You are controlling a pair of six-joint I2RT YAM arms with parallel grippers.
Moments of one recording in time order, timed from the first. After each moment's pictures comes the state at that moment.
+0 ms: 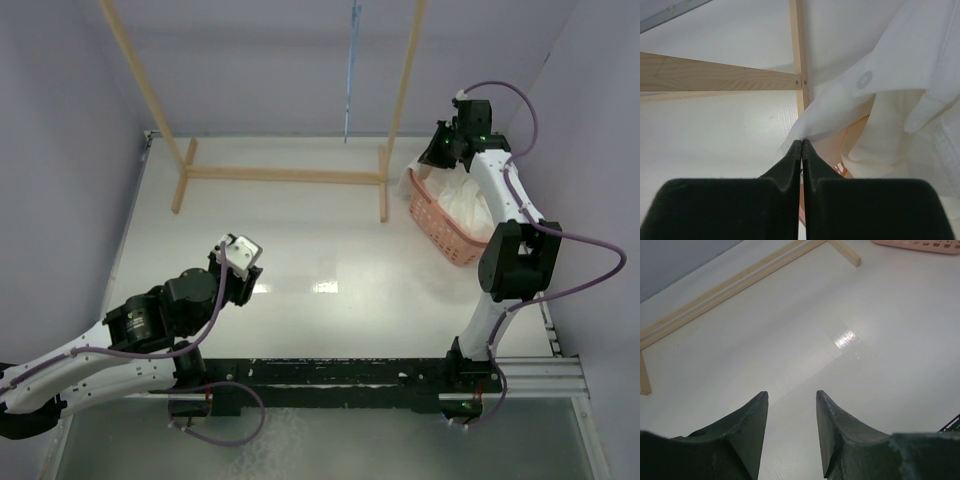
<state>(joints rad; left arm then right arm) -1.13 0.59 0.81 -0.58 -0.57 -0.05 0.01 1.86 1.72 -0.60 -0.18 0.38</state>
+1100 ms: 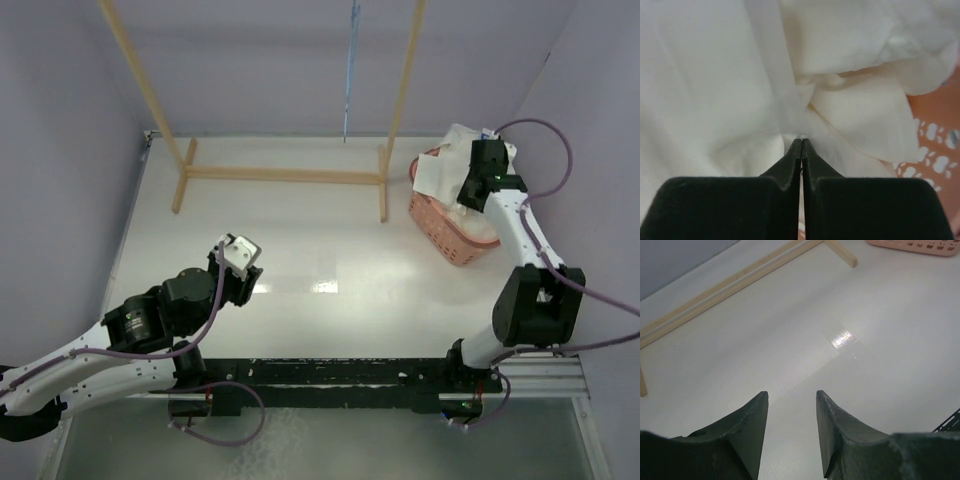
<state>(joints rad) -1.11 0.58 0.81 -0.58 -0.54 -0.05 -0.04 1.48 1.33 -0.64 0.35 0.32</state>
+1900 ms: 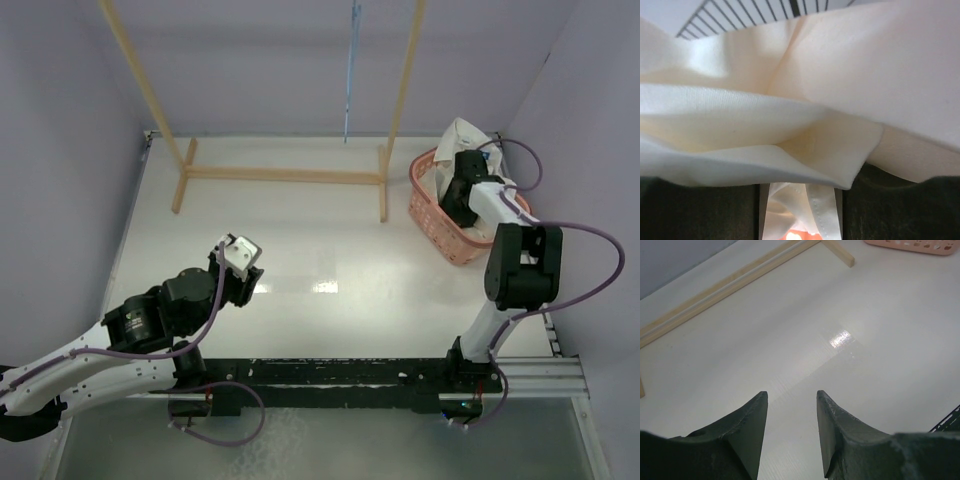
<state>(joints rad) -1.11 0.58 0.81 -0.58 -0.53 -0.05 -0.04 1.79 1.29 -0.59 0.27 0.37</state>
